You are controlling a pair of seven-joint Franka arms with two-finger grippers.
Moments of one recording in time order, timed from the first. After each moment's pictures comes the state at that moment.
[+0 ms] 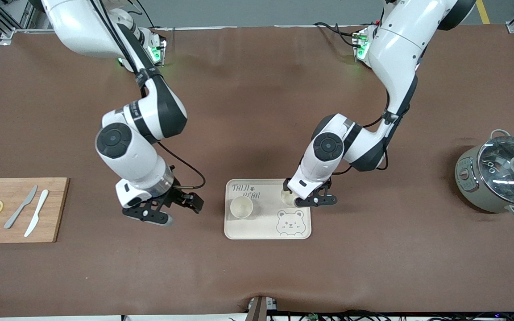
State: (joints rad) left arm -0.38 0.71 -0.21 -1.56 0.17 2.33 -0.70; right arm 0.41 0.61 0.01 -1.38 0.02 2.22 0.63
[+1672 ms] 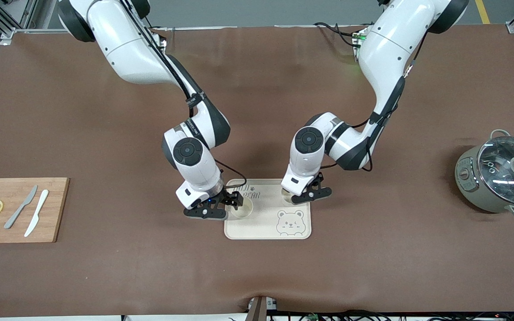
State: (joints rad) left arm -0.42 0.74 -0.21 -1.56 0.33 2.33 -1.01; right arm 0.54 0.82 0.01 -1.35 -0.02 2.39 0.65
